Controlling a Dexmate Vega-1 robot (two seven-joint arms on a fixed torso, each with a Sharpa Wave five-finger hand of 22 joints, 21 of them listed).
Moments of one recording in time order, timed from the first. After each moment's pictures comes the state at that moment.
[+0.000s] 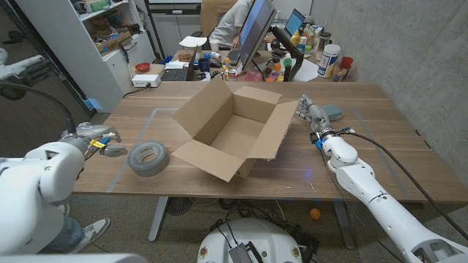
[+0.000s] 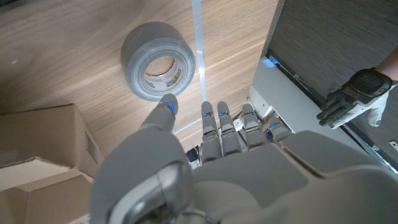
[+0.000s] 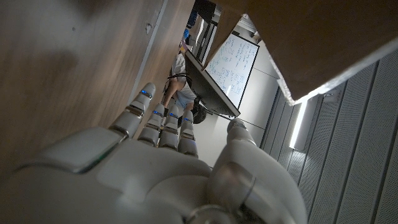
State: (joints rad) left arm 1.83 0.74 -0.40 -2.63 1.24 0.64 -0.82; left_hand 0.62 0.04 0.55 -0.16 0.18 0.44 0.03 0.24 0.18 0.30 0.04 0.28 0.21 0.16 0.16 0.20 0.18 -0.17 0.21 0.21 0.18; right arm -0.97 -0.44 -0.26 -1.49 0.45 0.14 -0.10; right_hand 0.30 0.12 0.24 -0.09 0.19 0.25 0.03 0.20 0.19 0.23 0.07 0.20 0.19 0.17 0.02 0.21 0.22 0.37 0.02 0.19 0.17
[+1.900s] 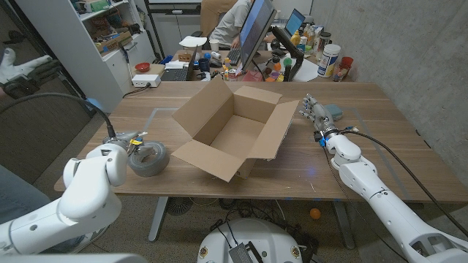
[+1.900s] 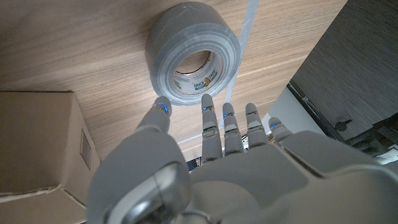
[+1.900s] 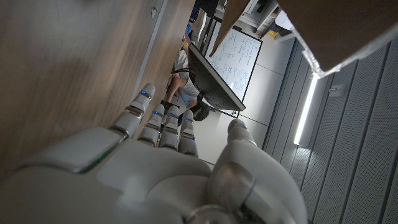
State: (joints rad) left arm 1.38 1.21 0.28 -2.53 0.90 1.30 -0.56; left_hand 0.58 0.01 0.49 -0.14 0.17 0.55 0.10 0.22 0.19 0.28 0.13 0.25 0.22 0.16 0.21 0.20 0.18 -0.17 0.21 0.20 0.18; right arm -0.94 -0.43 -0.24 -1.41 0.47 0.16 -0.06; right_hand 0.29 0.11 0.24 -0.09 0.19 0.26 0.02 0.20 0.19 0.23 0.07 0.20 0.19 0.17 0.02 0.21 0.22 0.36 0.02 0.19 0.17
